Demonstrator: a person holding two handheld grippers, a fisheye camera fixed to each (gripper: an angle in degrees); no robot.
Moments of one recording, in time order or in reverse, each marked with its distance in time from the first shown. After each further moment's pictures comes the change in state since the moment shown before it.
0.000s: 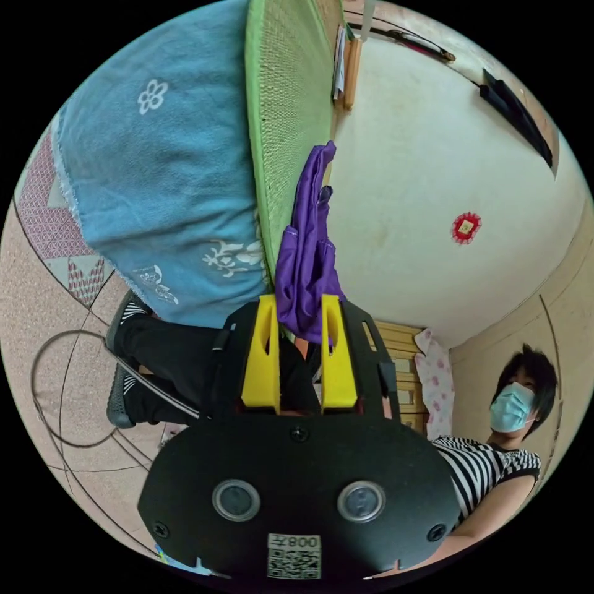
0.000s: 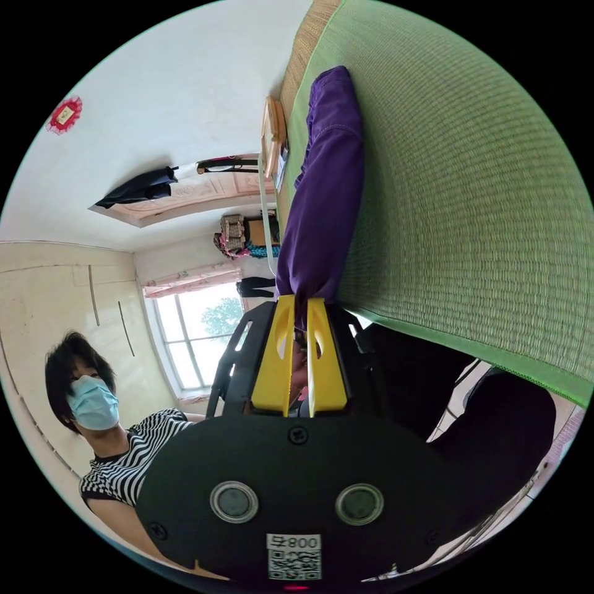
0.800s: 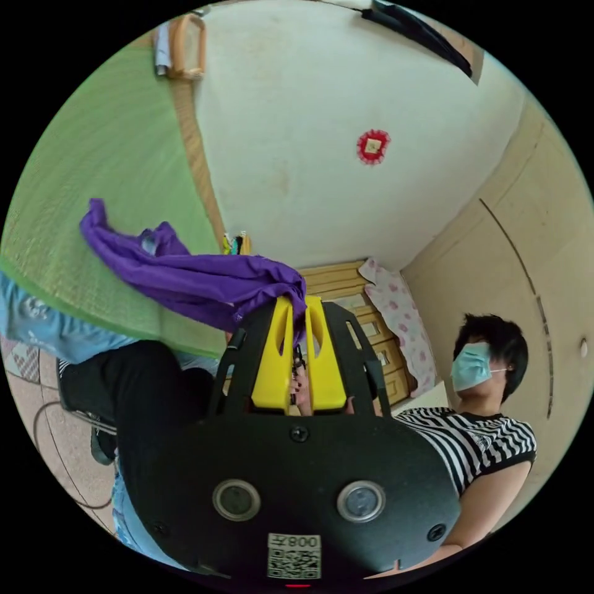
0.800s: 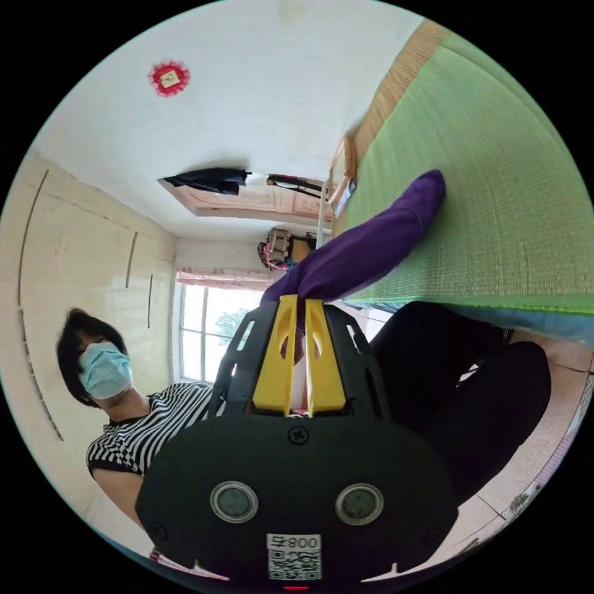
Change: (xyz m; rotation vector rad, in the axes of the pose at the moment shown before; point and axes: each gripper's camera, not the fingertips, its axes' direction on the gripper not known) left arm 0.223 0.147 0.036 -0.185 0.241 0.357; right arm 0.059 0.156 -0.211 0.146 -0.104 -0.236
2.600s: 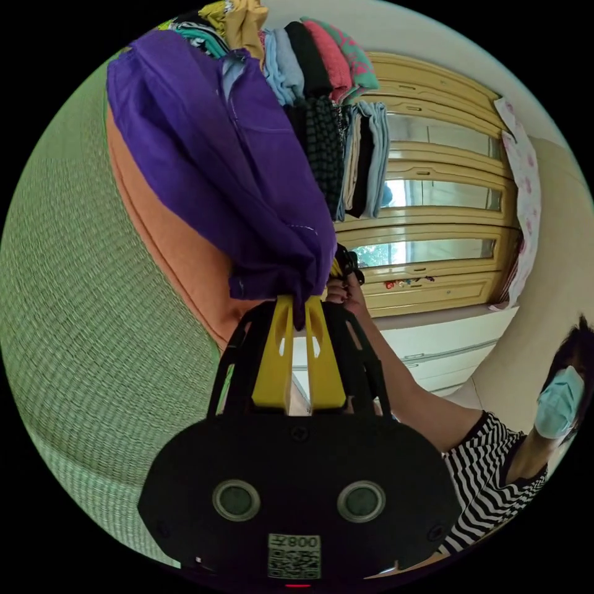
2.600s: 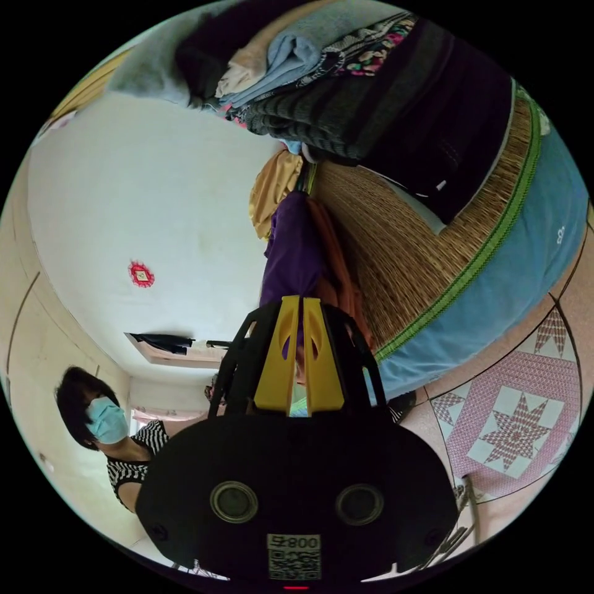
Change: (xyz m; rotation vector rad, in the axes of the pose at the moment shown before) left arm 0.193 0.042 1.022 -1.036 -0.174 -0.010; right arm 0.419 0.171 -0.832 0.698 0.294 0.188
